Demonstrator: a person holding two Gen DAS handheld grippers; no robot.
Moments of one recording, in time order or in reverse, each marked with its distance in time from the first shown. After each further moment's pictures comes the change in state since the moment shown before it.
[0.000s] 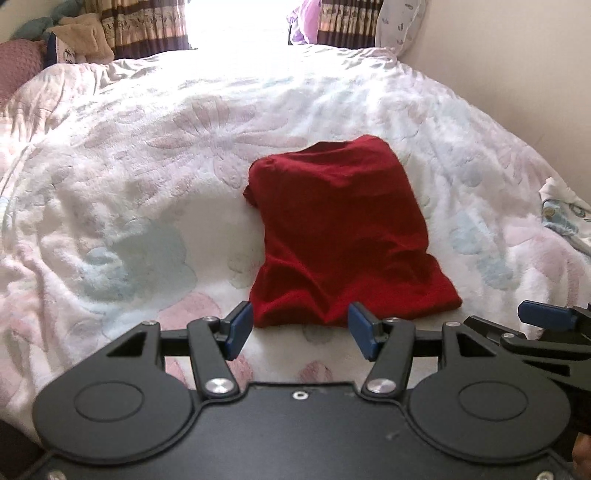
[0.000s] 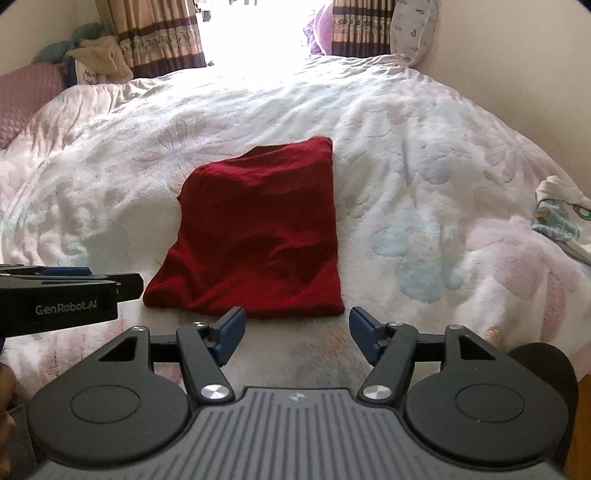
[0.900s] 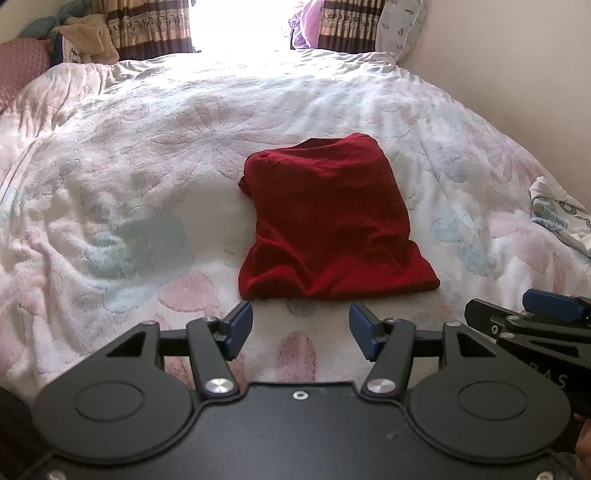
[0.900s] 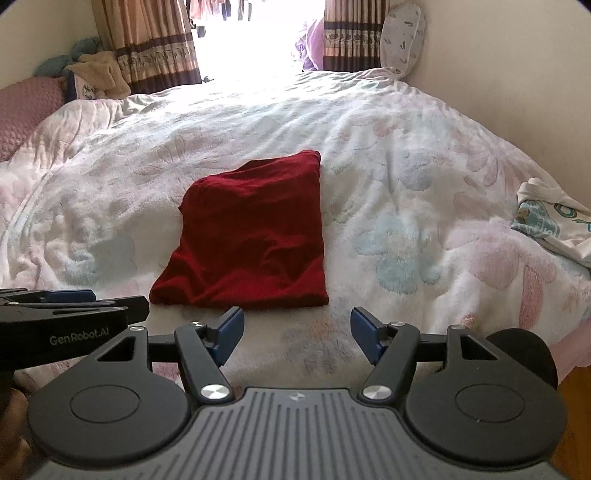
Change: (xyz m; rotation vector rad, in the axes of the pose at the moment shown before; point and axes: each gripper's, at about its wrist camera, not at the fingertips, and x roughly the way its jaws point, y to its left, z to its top) left arm -0.020 -0.016 -0.022 -0.005 -0.011 0.001; right arm -0.032 -0.003 -0.015 0.019 -0.048 -0.015
